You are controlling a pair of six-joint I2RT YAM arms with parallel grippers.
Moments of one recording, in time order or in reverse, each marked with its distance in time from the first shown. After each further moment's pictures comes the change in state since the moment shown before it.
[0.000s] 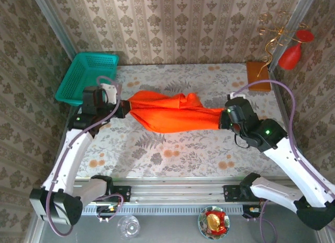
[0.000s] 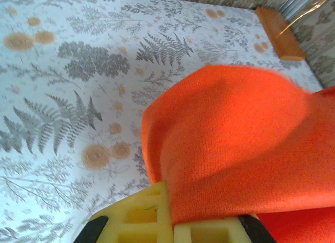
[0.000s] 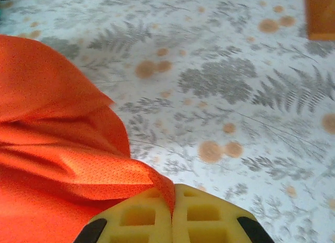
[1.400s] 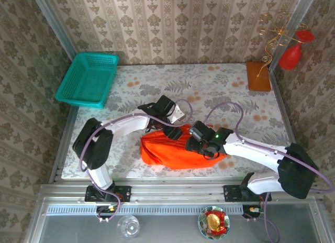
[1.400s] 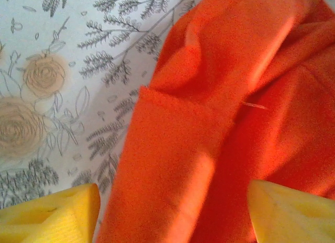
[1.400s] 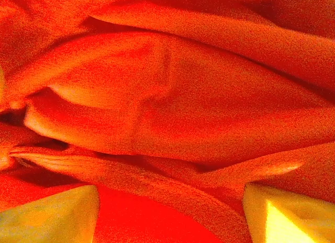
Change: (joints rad) left arm -0.602 0.729 0.196 0.069 -0.215 0.348; right arm 0.261 0.368 -0.341 0.294 -0.304 0.571
